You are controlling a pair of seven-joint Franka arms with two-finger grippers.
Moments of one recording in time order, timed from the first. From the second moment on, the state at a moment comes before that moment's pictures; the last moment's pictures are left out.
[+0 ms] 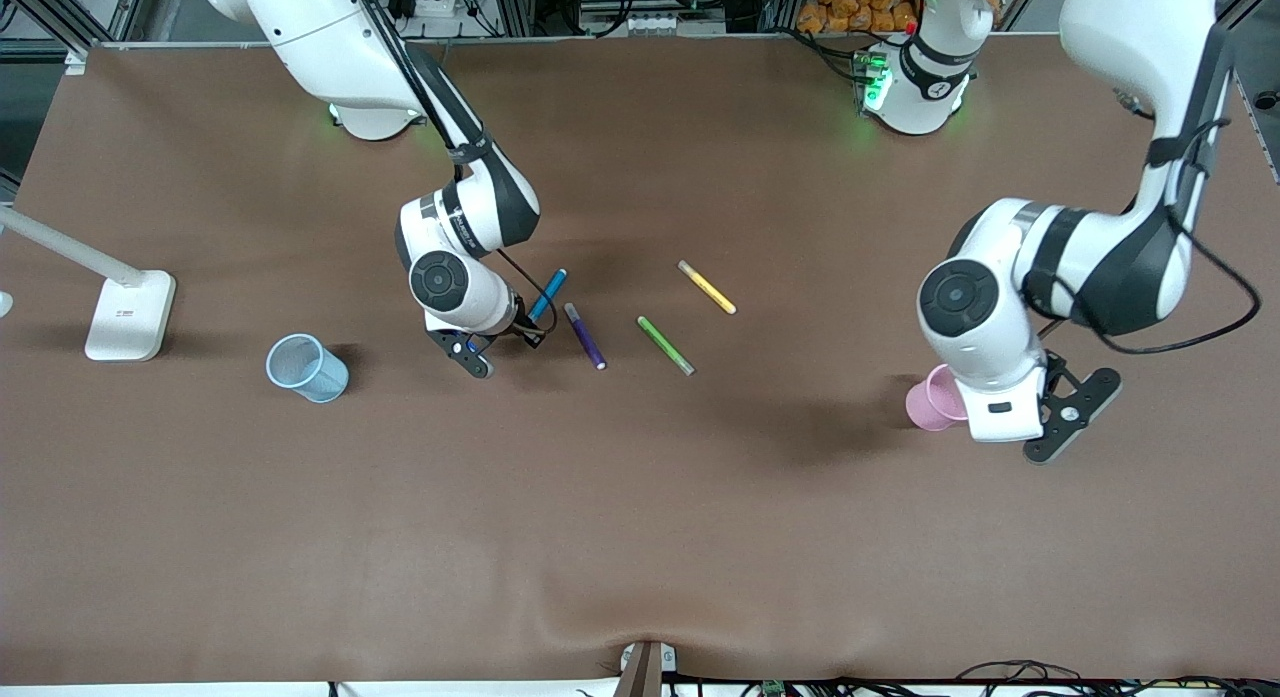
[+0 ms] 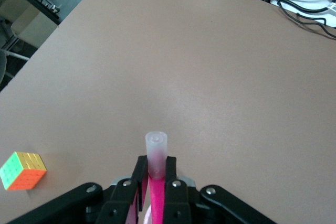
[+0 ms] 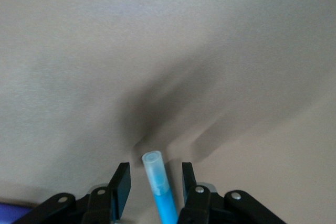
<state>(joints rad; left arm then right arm) 0.03 0.48 -0.38 -1.63 0.88 1.86 -1.40 0.57 0.51 -0.03 -2.01 0.27 2.34 1.05</state>
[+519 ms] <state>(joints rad) 0.01 0.52 -0.39 -1.63 0.89 1.86 -1.52 0.59 0.52 -0.03 -2.03 0.27 2.40 1.05</state>
